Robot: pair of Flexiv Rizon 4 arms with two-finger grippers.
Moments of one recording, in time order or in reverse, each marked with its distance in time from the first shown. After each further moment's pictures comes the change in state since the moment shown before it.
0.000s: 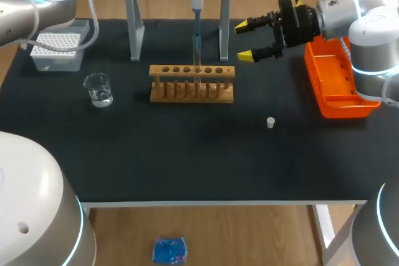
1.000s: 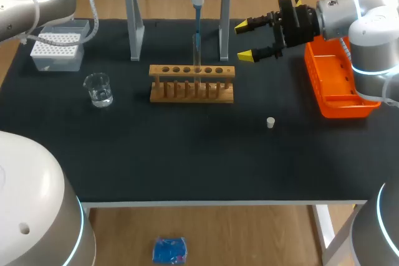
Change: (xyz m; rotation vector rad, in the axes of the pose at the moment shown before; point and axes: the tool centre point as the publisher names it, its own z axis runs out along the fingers) left arm -0.002 -0.009 0.001 -0.010 0.014 0.001; right arm 0.000 0.000 0.000 0.000 0.000 0.000
